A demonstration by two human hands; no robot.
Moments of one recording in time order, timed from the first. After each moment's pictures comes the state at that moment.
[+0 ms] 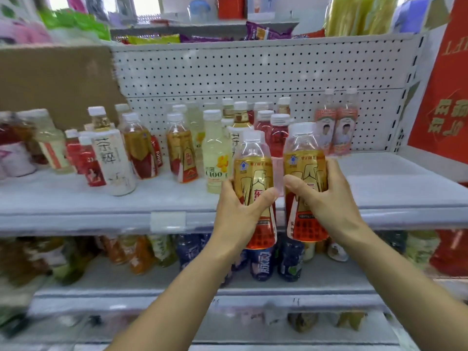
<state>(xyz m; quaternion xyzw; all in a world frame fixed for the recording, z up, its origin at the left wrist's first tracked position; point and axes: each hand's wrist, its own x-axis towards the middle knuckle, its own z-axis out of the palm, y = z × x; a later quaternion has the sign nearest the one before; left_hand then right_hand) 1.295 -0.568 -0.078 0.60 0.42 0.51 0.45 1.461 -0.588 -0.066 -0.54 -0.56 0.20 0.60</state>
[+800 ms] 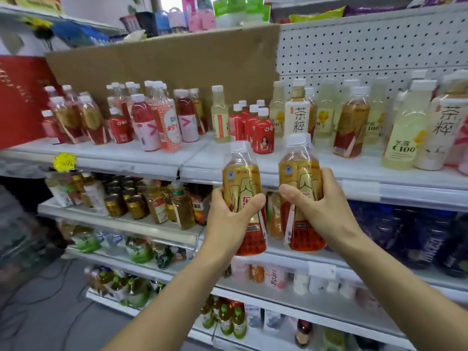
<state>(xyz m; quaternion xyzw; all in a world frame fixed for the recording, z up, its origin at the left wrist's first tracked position) 0.895 -0.618 -0.114 0.50 0.55 0.55 0.38 1.069 -0.599 -0.100 -0.49 -0.60 0.33 0.54</state>
